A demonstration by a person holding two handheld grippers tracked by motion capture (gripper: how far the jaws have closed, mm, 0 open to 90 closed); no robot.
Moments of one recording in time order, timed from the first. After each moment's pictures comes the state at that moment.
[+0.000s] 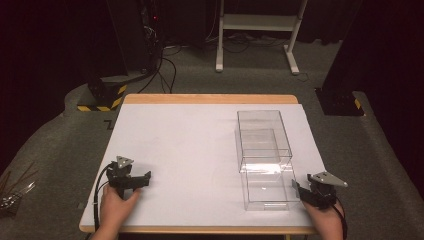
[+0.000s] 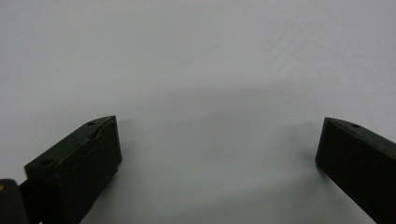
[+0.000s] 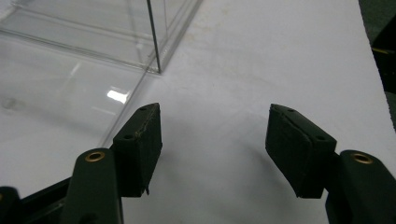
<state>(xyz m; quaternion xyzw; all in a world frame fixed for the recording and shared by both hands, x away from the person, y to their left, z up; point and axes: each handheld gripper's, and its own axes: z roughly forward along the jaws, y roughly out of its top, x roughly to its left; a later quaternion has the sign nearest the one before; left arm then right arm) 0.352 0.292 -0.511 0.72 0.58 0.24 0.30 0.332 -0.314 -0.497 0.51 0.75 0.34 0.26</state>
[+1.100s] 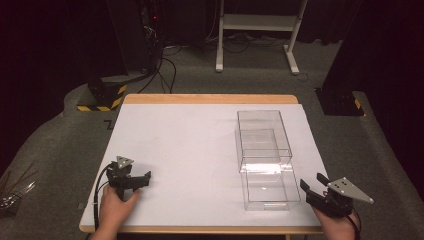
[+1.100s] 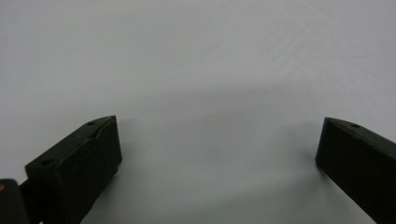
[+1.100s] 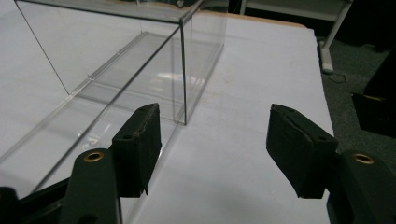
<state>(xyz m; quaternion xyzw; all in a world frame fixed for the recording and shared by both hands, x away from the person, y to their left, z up) 0.352 0.292 -0.511 0.72 0.58 0.24 0.30 0.292 -0.320 -0.451 0.48 0.71 0.42 0.30</state>
